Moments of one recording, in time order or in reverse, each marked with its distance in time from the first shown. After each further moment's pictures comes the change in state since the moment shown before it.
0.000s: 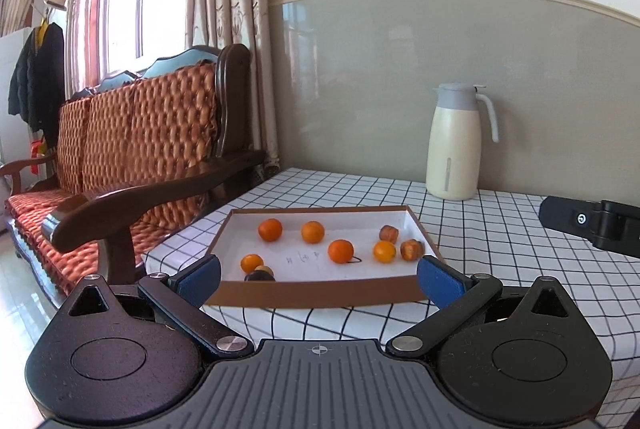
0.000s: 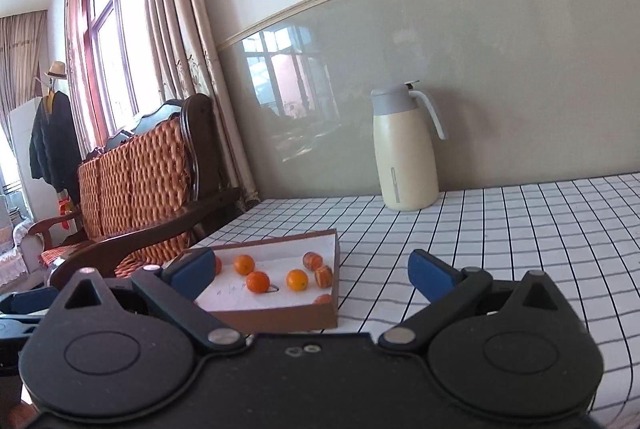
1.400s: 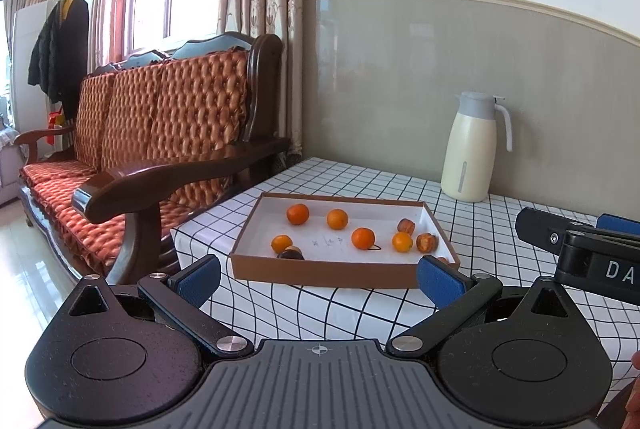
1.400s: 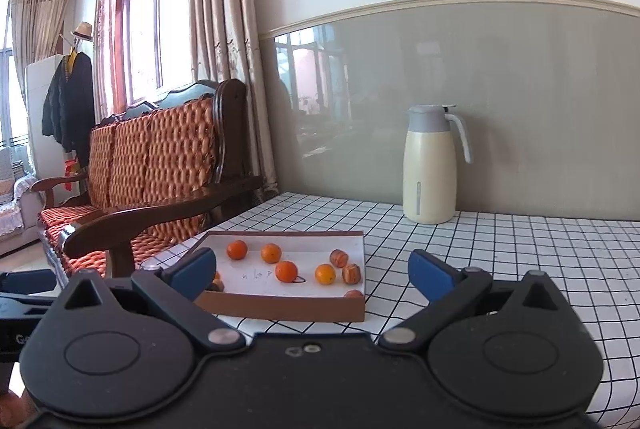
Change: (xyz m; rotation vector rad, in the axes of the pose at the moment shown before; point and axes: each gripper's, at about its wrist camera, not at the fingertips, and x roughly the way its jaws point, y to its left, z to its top) left arm -0.034 0.039 -0.001 -0.079 0.032 0.023; right arm -0.025 0.066 -0.005 -0.160 -0.002 -0.011
